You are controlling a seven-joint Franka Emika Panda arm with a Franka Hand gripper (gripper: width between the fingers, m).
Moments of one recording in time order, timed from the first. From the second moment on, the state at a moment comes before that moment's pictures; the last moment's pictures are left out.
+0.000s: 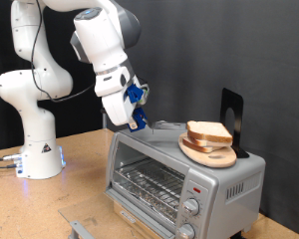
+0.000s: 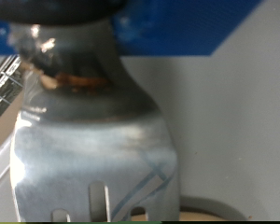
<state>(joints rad) -0.07 -0.30 0.16 -2.47 0.56 2.30 -0.22</state>
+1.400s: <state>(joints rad) -0.07 -0.31 0.17 -2.49 0.57 2.31 -0.20</state>
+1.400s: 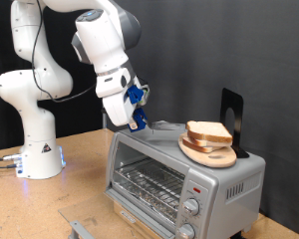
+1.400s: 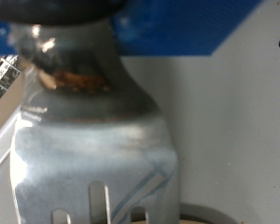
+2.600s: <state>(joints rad) -0.07 -0.29 0.18 -2.47 0.56 2.34 -0.19</state>
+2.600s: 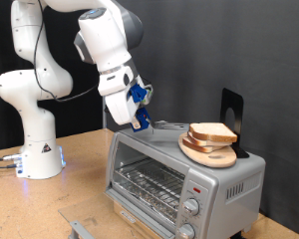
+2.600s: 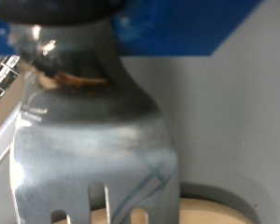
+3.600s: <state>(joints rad) -0.07 -0.30 0.18 -2.48 0.57 2.36 -0.20</state>
